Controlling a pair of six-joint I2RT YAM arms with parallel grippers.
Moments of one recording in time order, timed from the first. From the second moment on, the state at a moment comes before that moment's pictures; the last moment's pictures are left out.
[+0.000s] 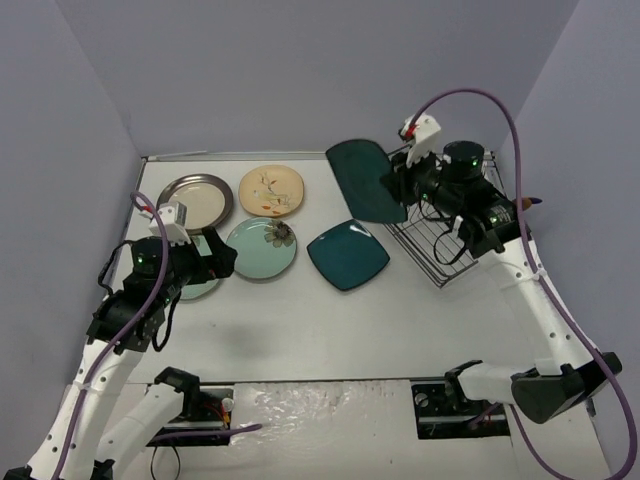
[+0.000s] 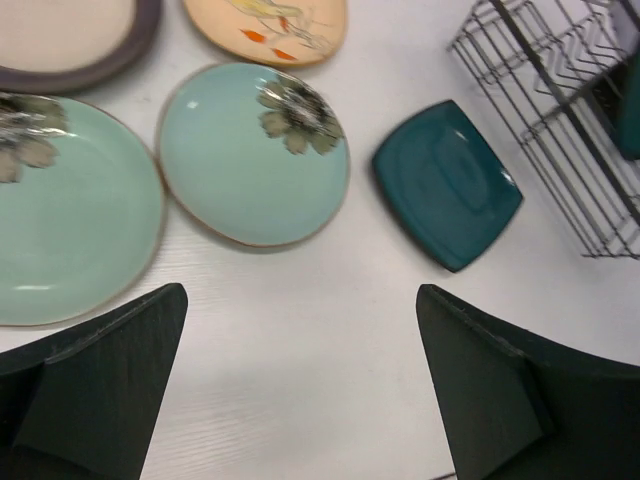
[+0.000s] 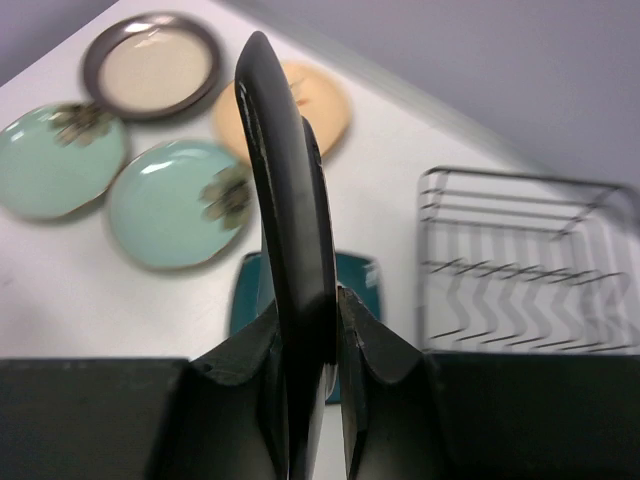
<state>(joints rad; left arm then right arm) -0.31 0.71 0.91 -0.63 0.03 -0.45 0.42 1.23 1.40 -0.50 -0.24 -0.07</state>
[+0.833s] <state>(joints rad) -0.27 0.79 0.90 -0.74 -0.31 -0.20 0.05 1.92 1.96 -0.71 0.03 -0.62</state>
